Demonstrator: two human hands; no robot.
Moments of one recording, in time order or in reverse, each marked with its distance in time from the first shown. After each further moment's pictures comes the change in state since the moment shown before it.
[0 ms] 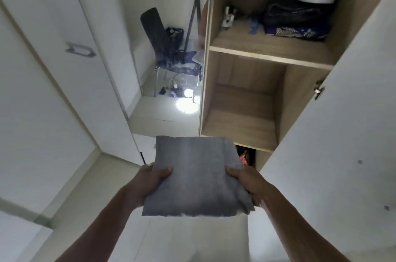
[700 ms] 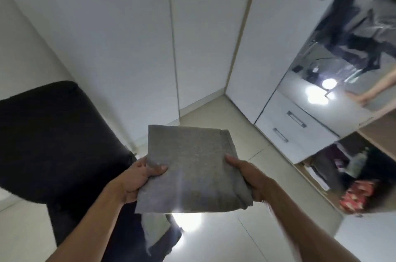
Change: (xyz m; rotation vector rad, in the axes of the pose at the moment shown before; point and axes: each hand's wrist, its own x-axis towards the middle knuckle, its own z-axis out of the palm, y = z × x) left_hand -0.356 -0.267 -0.346 -0.515 0.391 -0.030; right_hand -0.140 0.196 0.411 -0.412 -0.644 0.359
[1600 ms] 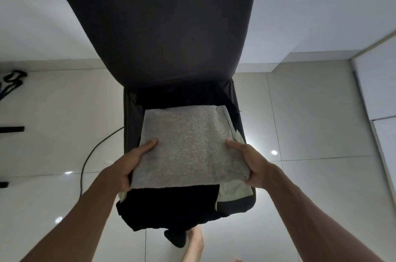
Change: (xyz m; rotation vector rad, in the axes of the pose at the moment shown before) left_hand -0.004 -0.260 -0.295 -0.605 0.560 -0.380; right_hand 0.253 0.183 0.235 -0.302 -0.194 0.405
